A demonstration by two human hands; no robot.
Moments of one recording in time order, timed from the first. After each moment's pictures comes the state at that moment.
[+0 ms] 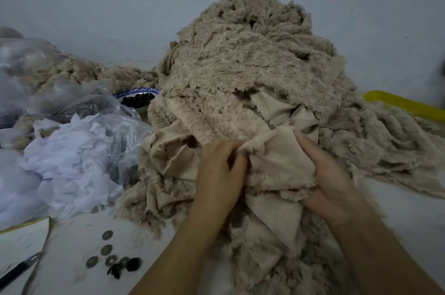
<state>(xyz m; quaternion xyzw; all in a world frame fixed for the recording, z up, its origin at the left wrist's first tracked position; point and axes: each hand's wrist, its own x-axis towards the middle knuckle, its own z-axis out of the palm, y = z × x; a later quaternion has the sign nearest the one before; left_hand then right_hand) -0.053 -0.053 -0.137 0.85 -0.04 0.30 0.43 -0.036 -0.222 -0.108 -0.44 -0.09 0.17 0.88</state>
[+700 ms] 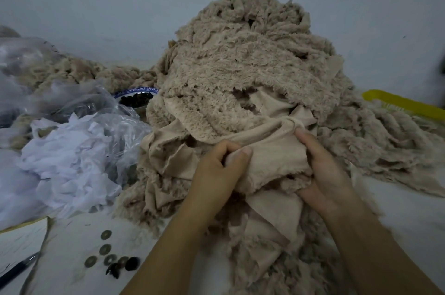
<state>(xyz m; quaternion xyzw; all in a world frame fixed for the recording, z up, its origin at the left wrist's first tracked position) -0.061 -0.046 -0.128 0.75 -0.05 0.15 0.65 -0.026 -0.221 -0.111 -0.43 -0.03 0.12 0.89</state>
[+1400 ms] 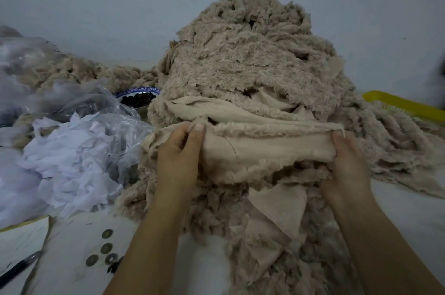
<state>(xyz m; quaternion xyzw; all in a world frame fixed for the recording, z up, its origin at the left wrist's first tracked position) -0.065 -0.014 -0.105 0.70 0.06 0.29 0.65 -0.004 -0.253 -0.127 -0.47 0.11 -0.13 0.87</state>
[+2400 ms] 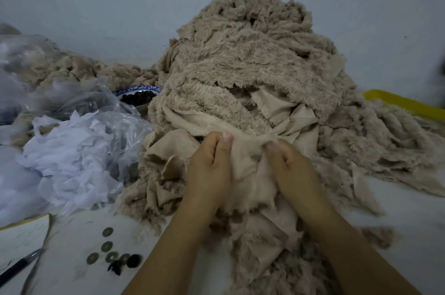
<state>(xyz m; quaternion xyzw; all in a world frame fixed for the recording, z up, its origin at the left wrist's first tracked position) -0.069 -0.045 -0.116 0.75 0.01 0.27 0.60 -0.026 -0.206 -0.133 -0.86 -0.10 -0.12 0.49</state>
